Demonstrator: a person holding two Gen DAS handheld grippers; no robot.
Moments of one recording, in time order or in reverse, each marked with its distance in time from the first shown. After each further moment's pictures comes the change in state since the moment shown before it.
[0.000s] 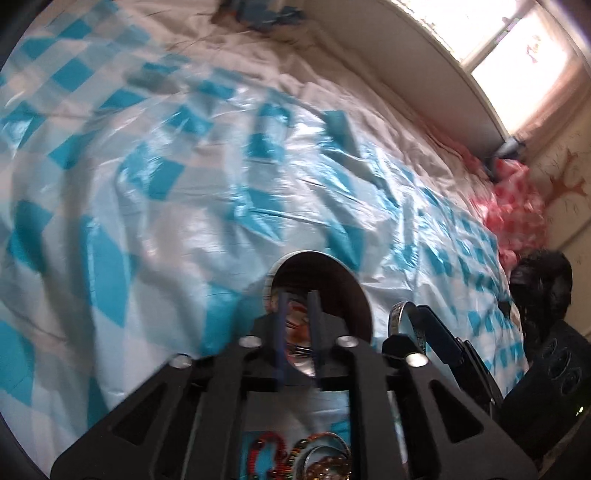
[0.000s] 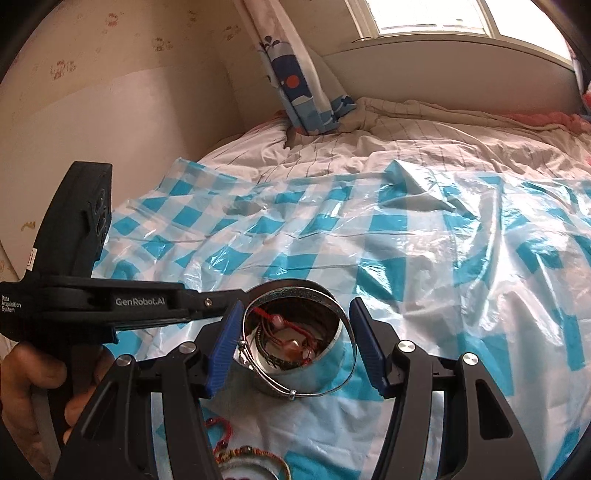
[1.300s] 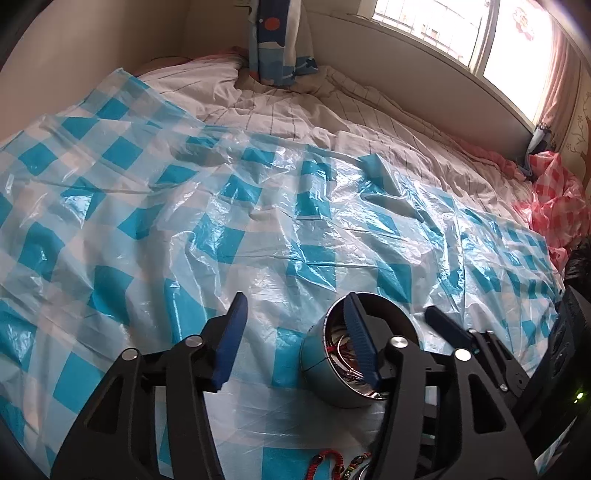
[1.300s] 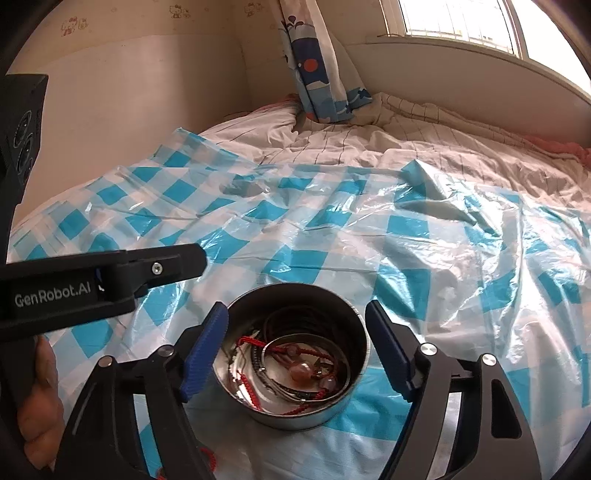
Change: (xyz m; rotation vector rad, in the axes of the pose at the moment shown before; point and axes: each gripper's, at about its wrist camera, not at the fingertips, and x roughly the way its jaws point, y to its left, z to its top) left arm -0.038 -0.016 0.001 0.148 -0.203 0.262; right arm 0.040 0.016 0.003 -0.113 0.039 -0.054
